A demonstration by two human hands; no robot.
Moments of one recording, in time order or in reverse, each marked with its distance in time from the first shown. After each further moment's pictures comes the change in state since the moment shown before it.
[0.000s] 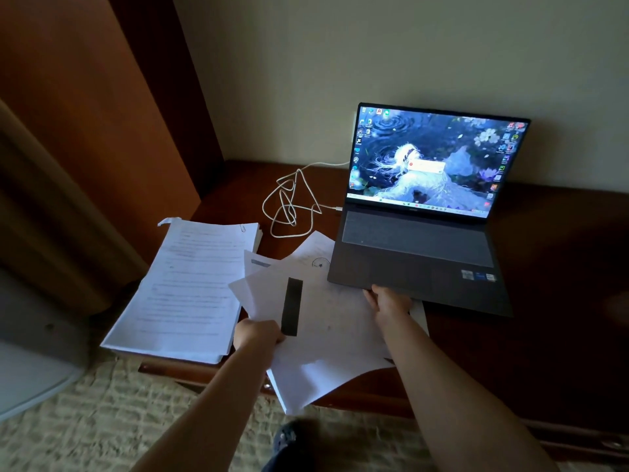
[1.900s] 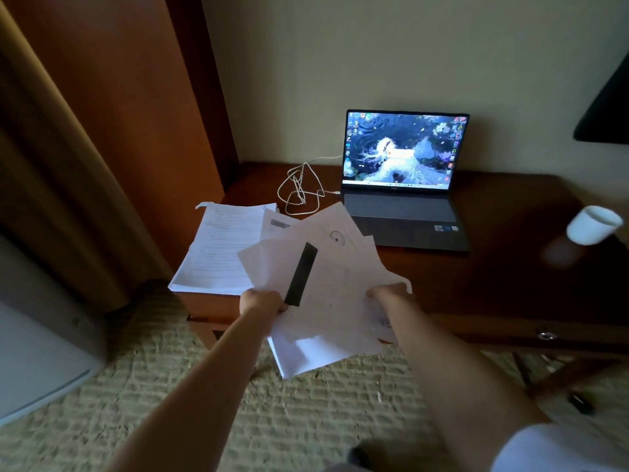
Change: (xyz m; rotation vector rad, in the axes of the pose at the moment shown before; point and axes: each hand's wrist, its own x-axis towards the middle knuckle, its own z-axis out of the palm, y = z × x) left_hand -0.085 -0.071 -0.109 0.093 -0.112 0.202; right_hand -0.112 0.041 -0.107 -1.156 0.055 -0.152
